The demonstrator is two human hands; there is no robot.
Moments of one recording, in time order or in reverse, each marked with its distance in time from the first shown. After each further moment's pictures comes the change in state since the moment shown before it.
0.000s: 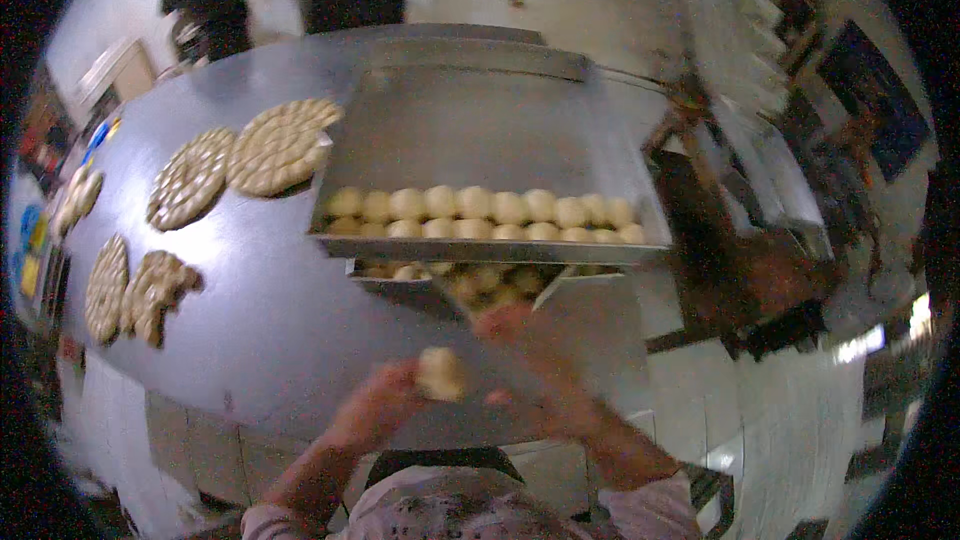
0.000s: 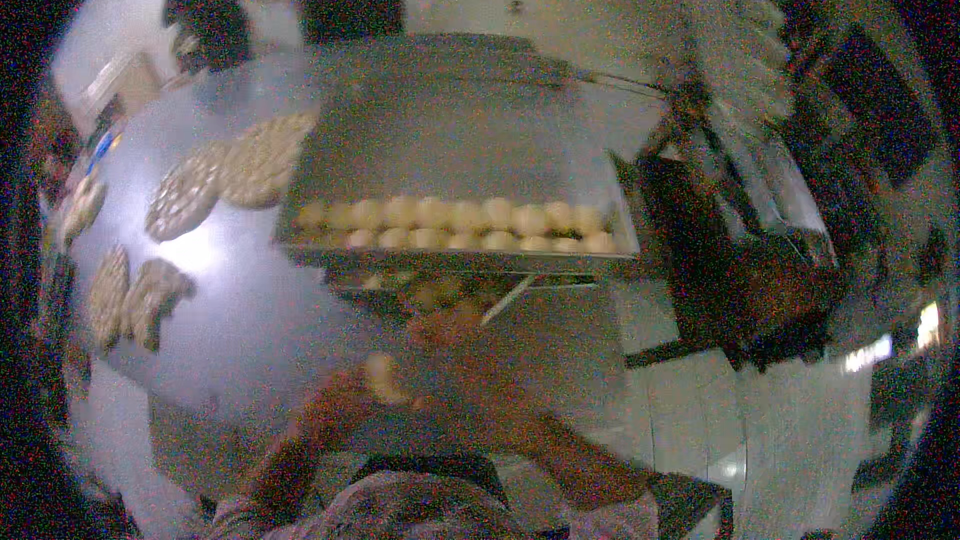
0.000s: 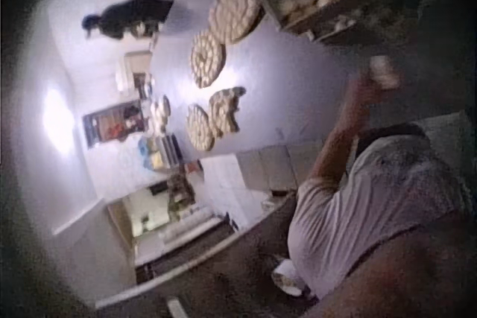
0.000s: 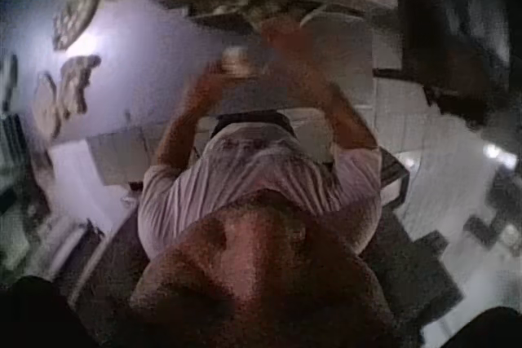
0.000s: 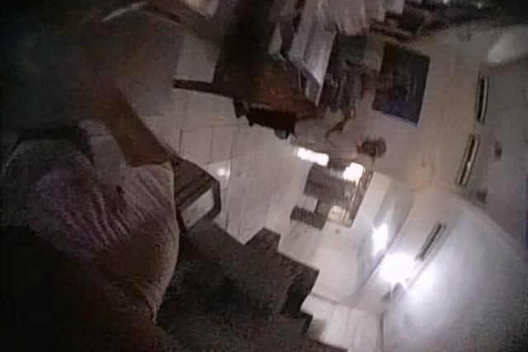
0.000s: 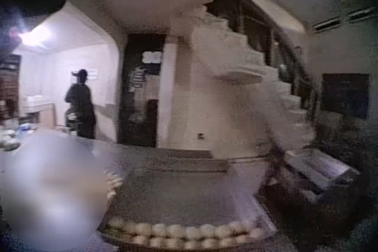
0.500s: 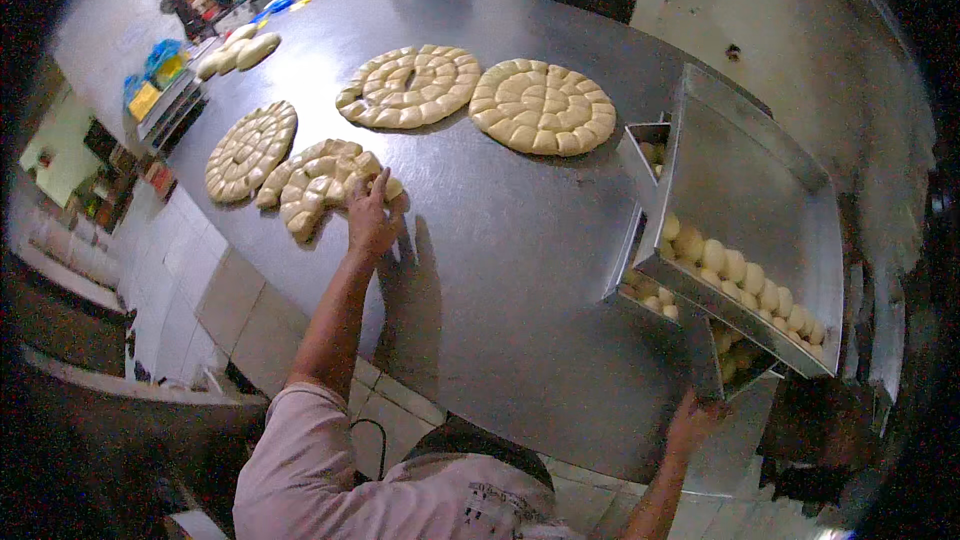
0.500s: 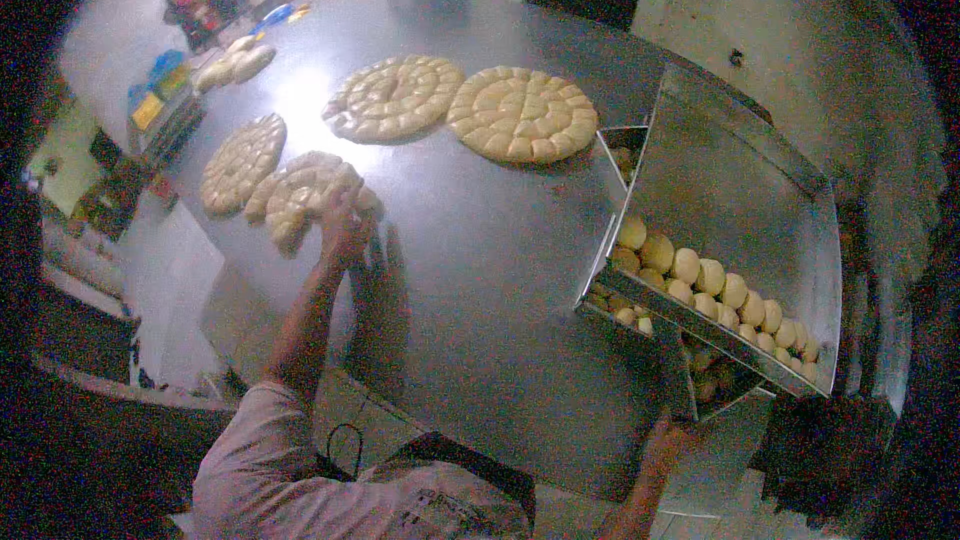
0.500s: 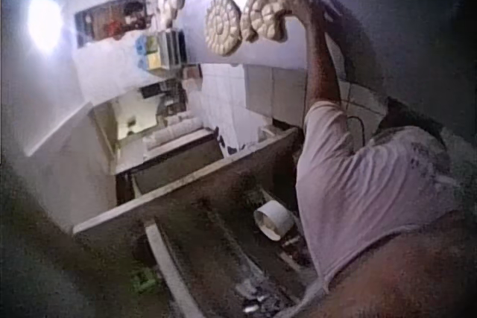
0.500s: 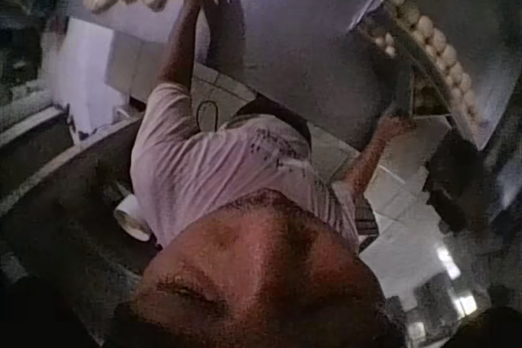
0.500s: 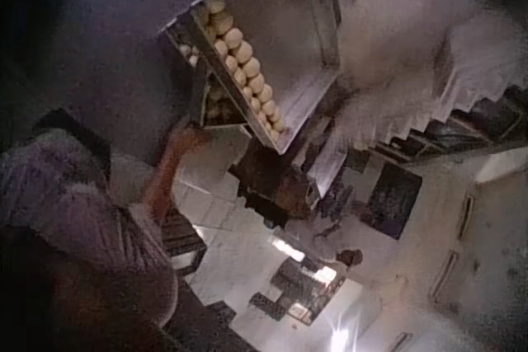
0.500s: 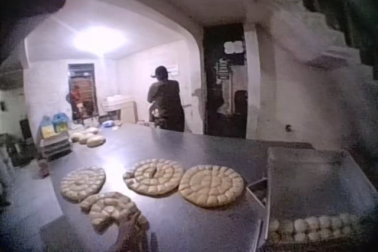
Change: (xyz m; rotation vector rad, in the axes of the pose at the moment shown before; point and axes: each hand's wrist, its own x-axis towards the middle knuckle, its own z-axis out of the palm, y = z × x) left_hand -0.113 -0.099 -0.338 1.240 1.400 -0.076; right_hand -0.098 0.087 0.054 -1.167 -0.478 0.621
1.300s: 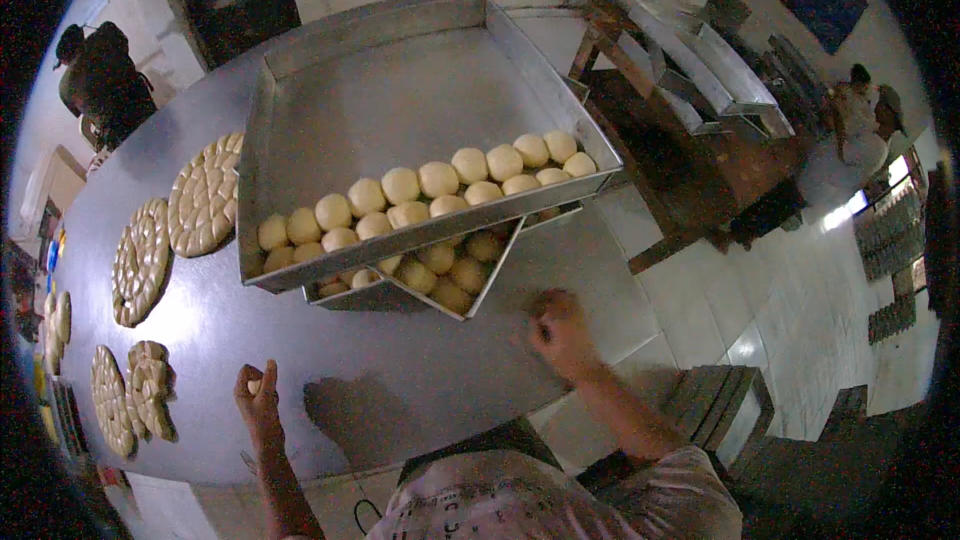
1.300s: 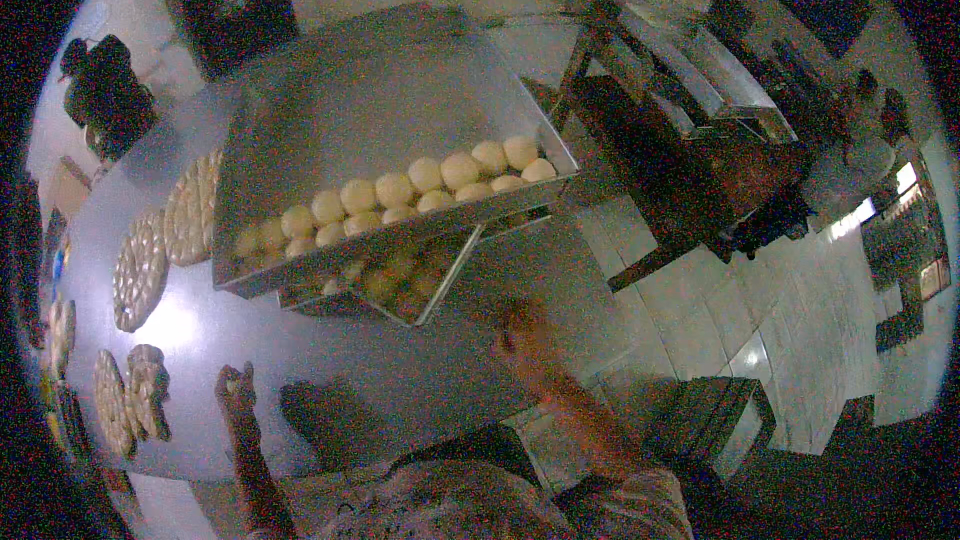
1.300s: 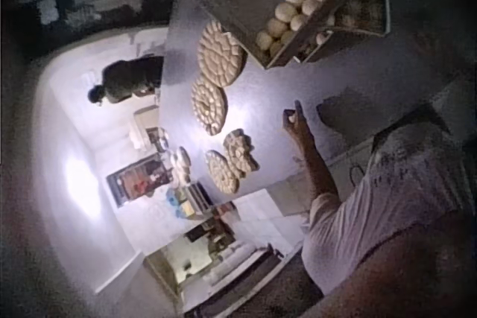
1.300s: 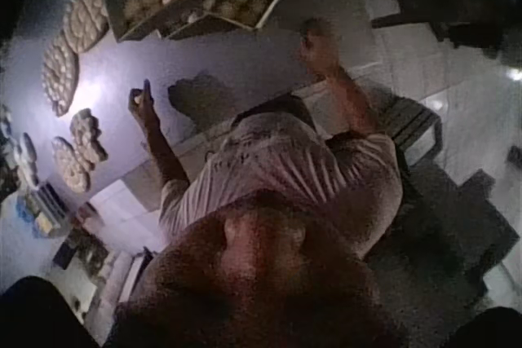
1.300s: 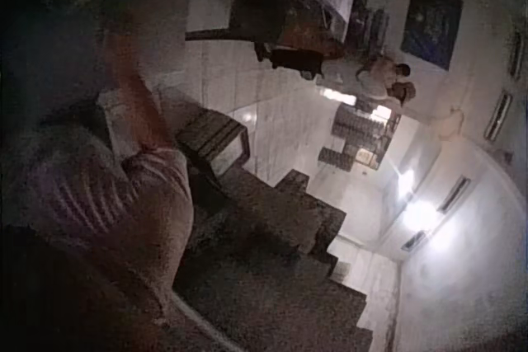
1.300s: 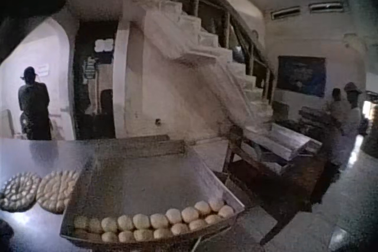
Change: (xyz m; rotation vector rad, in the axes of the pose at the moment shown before) left_hand -0.102 0.202 -0.033 -0.988 -0.528 -0.401; right_hand 0.006 0.083 -0.005 0.218 0.331 -0.444
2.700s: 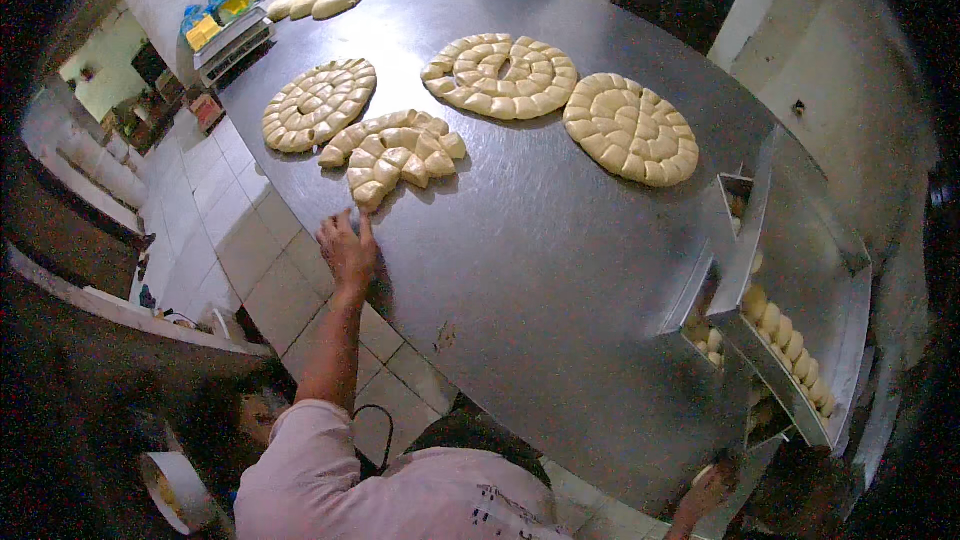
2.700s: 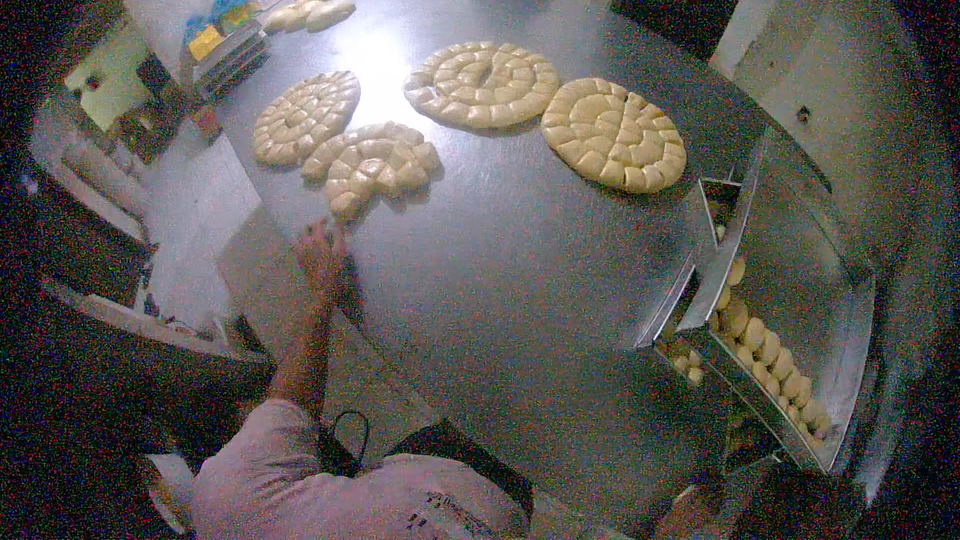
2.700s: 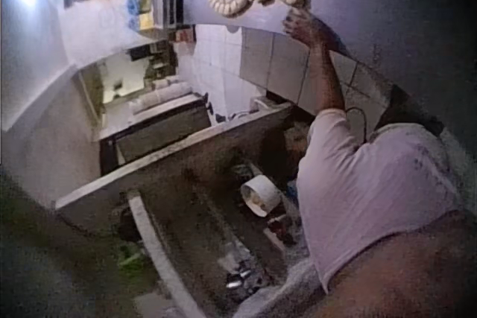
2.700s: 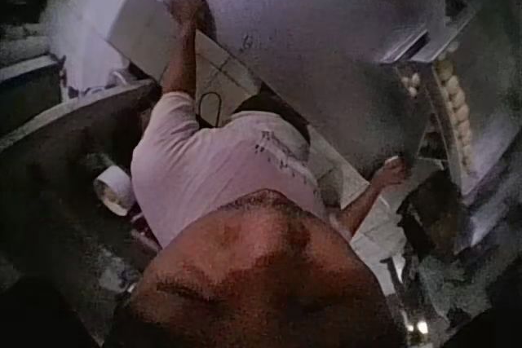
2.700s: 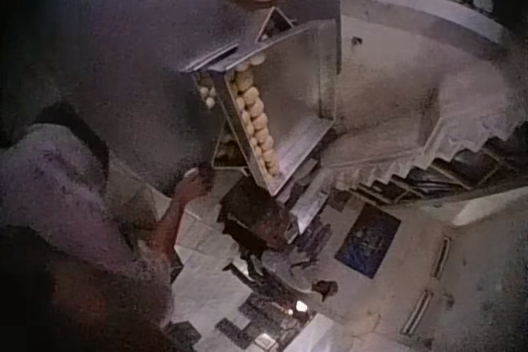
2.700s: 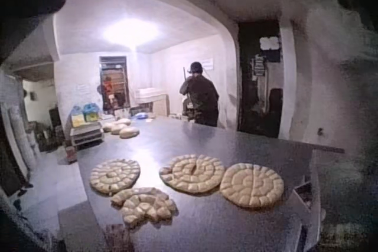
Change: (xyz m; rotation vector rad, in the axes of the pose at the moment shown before) left_hand 0.035 -0.121 -0.288 0.991 0.960 -0.057; right_hand -0.012 0.009 0.024 -0.677 -0.174 0.339
